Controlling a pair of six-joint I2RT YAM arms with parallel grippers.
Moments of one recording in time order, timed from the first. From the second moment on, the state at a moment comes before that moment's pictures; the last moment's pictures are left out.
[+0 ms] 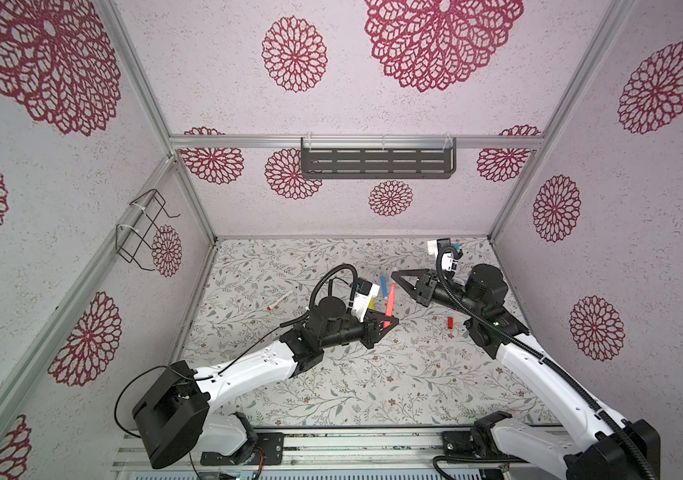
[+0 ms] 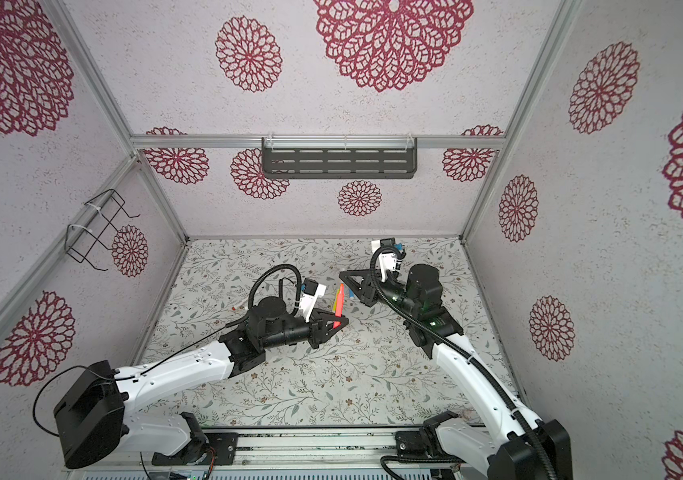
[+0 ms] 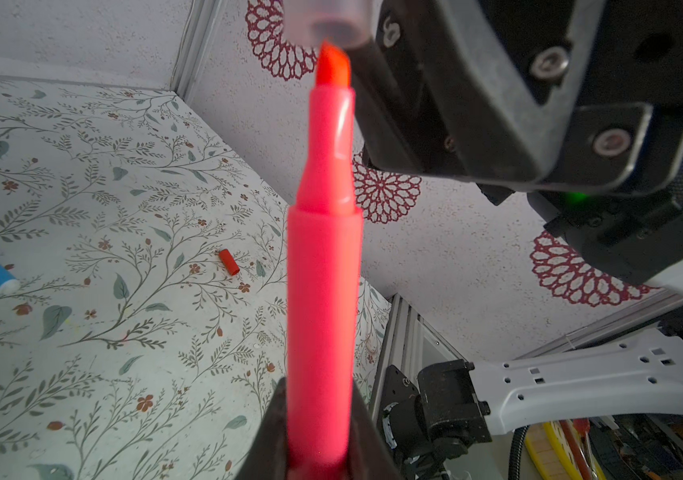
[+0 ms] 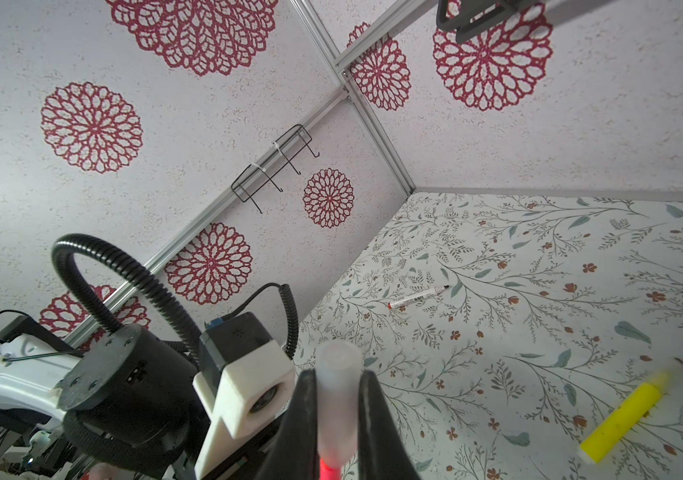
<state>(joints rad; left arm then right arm) -0.88 1.38 0.82 0.37 0.34 -0.54 0.40 1.08 0.88 0.19 -0.70 0.61</state>
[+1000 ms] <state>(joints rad) -0.89 1.36 0.82 0.33 0.32 -0.52 0.41 1.02 0.76 0.27 -0.74 0.62</state>
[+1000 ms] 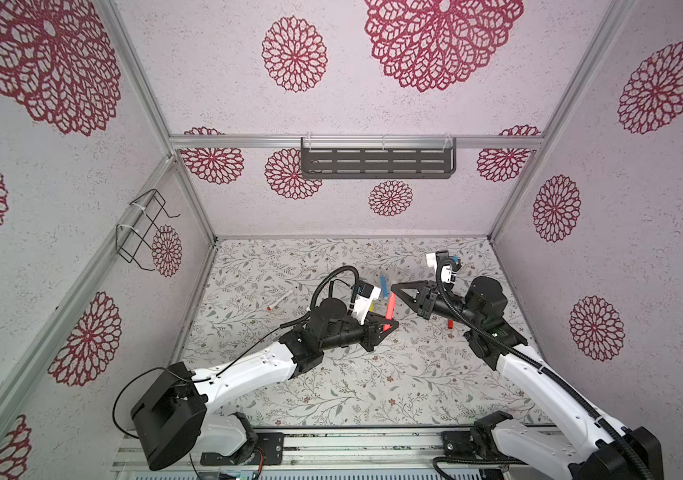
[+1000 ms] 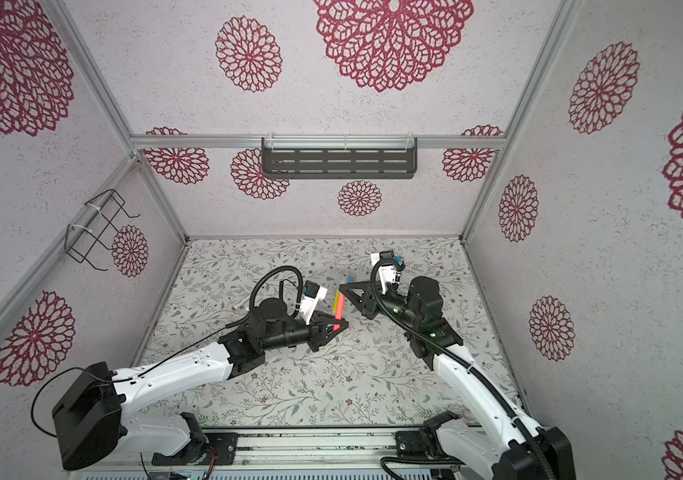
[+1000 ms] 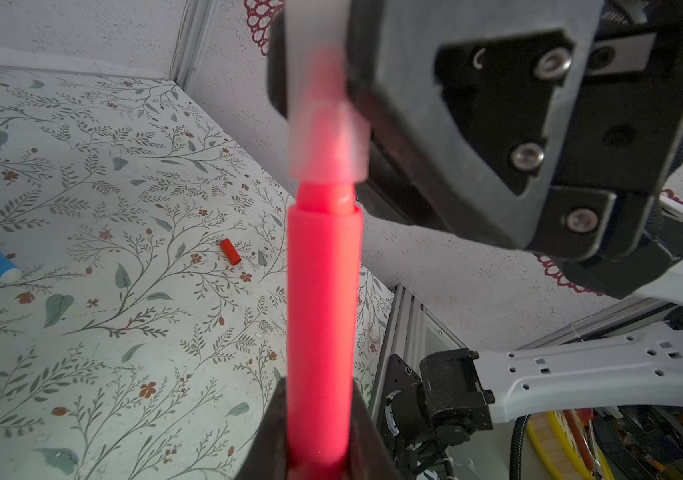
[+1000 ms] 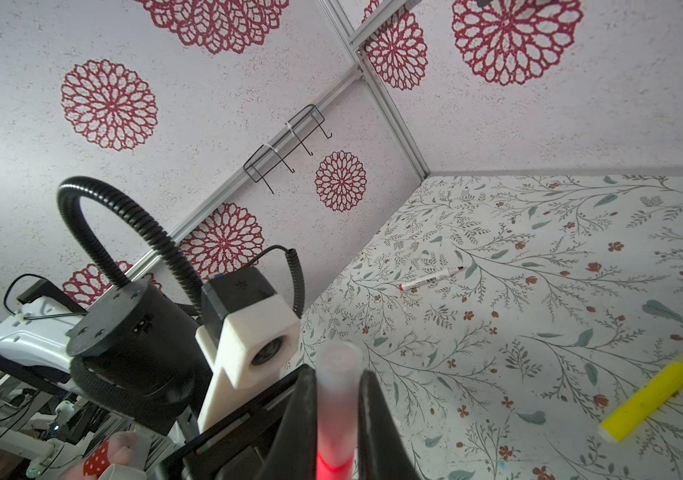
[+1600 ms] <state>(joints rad) -0.89 1.32 0.80 0.40 0.25 -0.52 0.45 0.97 0.68 0.36 -0.77 0.67</state>
